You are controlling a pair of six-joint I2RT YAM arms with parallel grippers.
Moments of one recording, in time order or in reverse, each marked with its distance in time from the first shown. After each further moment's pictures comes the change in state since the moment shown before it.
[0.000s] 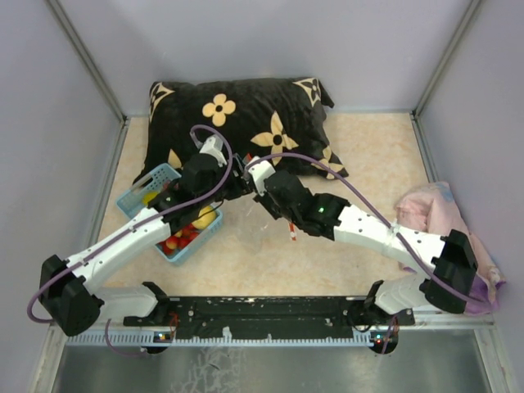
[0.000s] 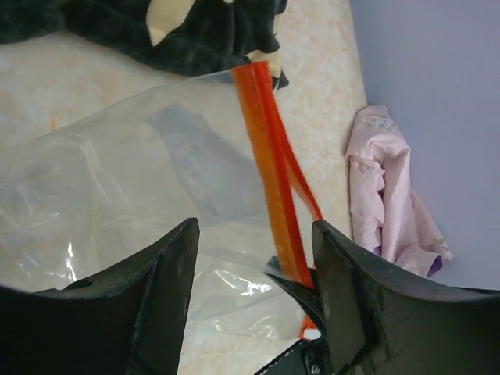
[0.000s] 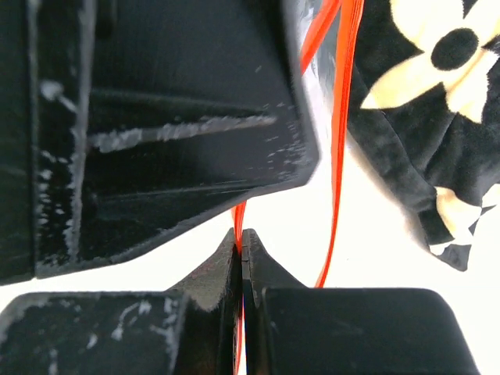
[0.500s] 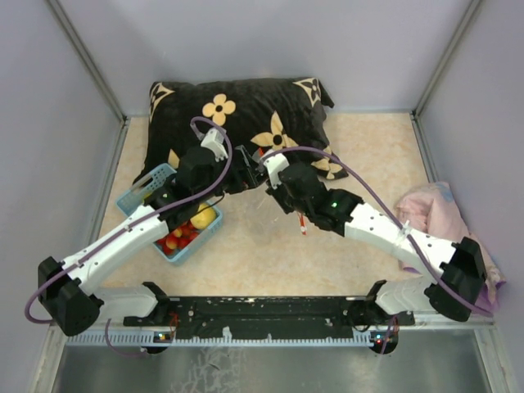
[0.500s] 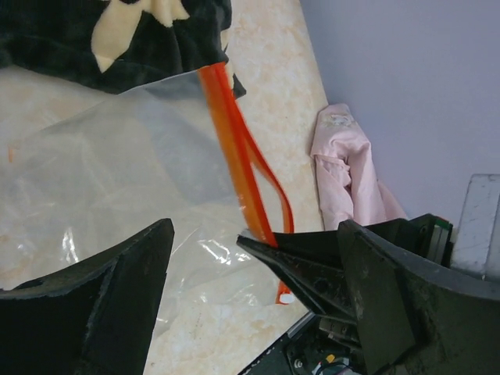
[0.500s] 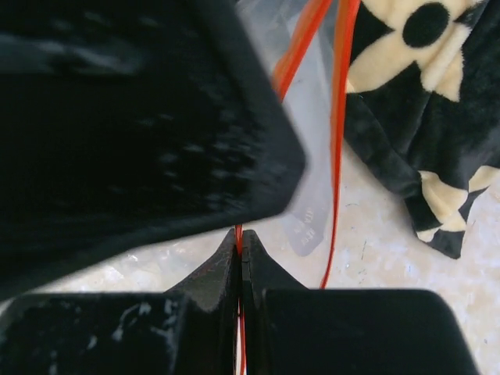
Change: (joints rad) left arm -0.006 -0.001 0.069 -0.016 0.055 0.028; right arm -0.114 -0.066 -0.044 -0.013 -0.087 -0.012
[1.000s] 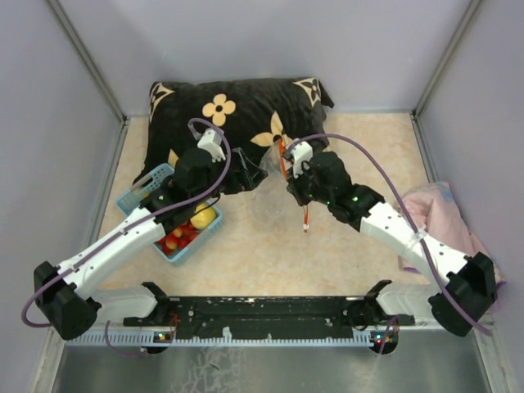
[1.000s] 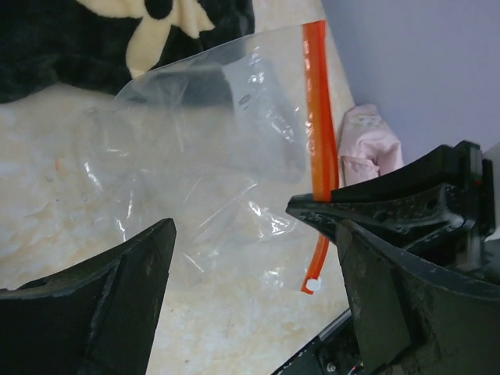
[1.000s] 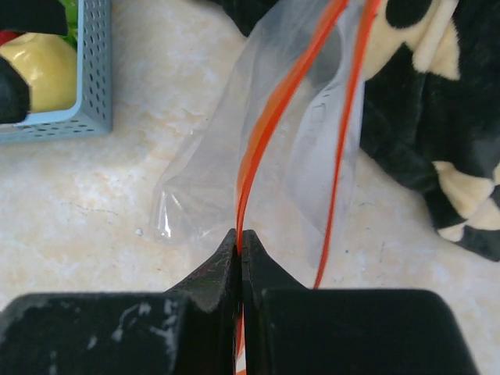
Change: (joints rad) left arm -0.002 -0.020 -0.018 -0.025 -0.053 0.090; right arm -0.247 -0.073 -0.093 0.087 -0.328 0.077
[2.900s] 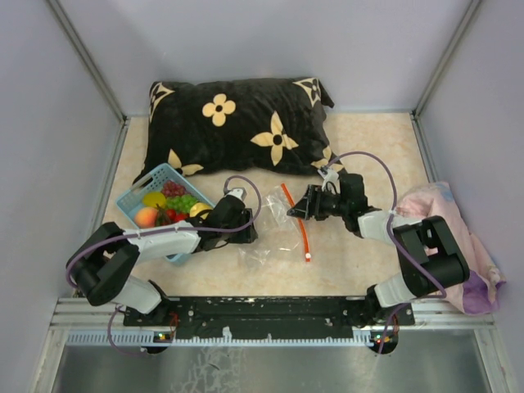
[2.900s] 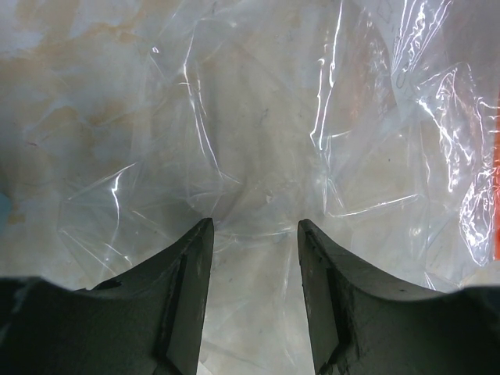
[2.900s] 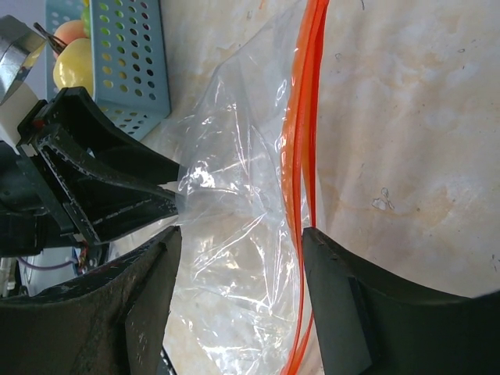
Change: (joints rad) left arm -0.076 0.270 -0.405 0.176 -0.045 0.047; right arm -0.359 0.267 -0.459 0.685 -0.608 0.518
